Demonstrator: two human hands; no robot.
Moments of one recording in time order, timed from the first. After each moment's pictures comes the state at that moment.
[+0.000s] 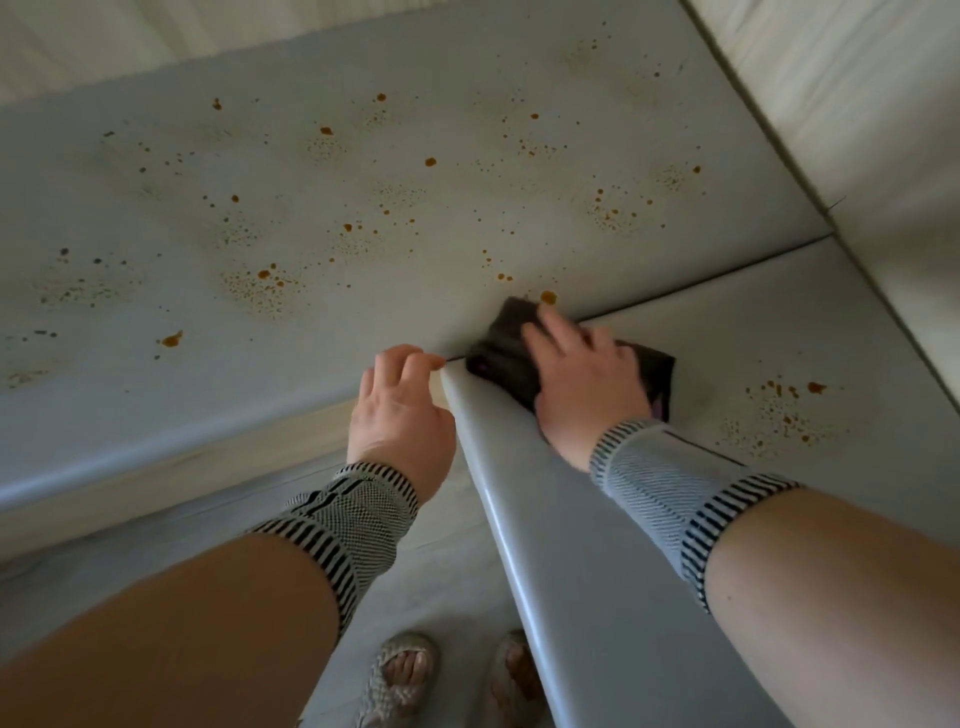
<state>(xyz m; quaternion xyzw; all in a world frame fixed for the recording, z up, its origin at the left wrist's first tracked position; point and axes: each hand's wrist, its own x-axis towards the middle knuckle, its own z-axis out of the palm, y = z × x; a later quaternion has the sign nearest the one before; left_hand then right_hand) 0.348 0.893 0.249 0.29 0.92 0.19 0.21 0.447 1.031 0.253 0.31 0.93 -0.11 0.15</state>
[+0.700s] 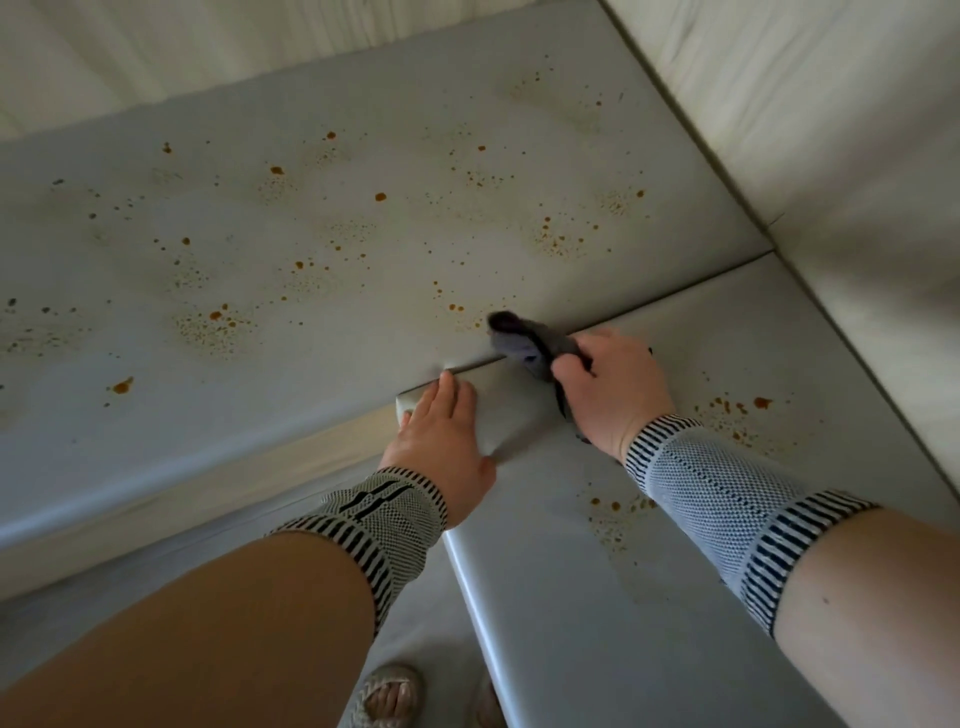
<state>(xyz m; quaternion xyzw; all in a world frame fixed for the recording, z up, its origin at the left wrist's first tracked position) 0.372 0.948 0.244 0.44 0.83 -0.02 0.34 0.475 1.085 0.275 0.43 0.85 -0.31 -0.01</state>
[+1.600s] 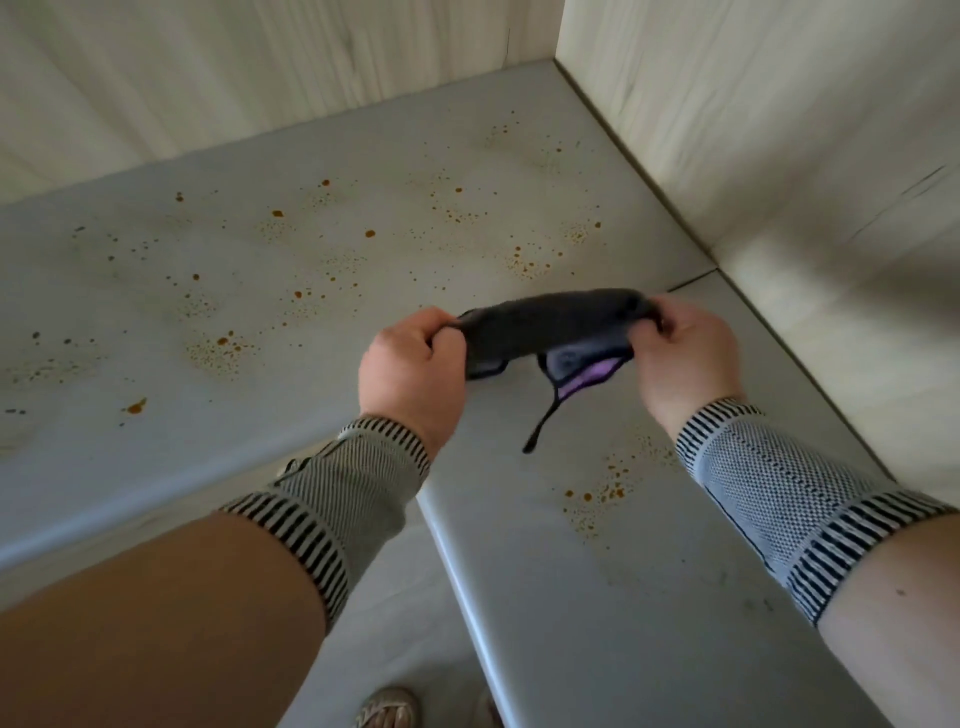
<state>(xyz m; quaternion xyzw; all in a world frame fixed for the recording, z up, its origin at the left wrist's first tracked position) 0.374 0.971 0.336 0.22 0.85 0.44 0.20 0.519 1.109 0.324 0.53 0.77 -0.31 -0.20</state>
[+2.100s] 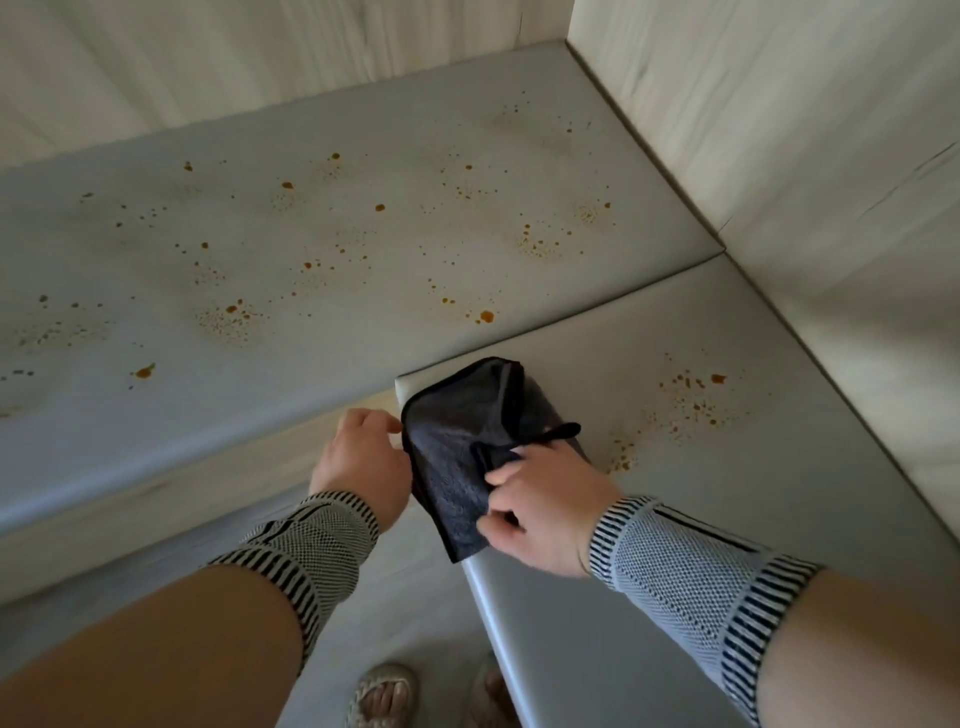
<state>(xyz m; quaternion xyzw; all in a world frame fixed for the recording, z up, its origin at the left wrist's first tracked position) 0.372 0.881 0.269 0.24 0.92 0.10 0.31 0.522 0.995 0.291 0.10 0.94 -0.19 0.25</state>
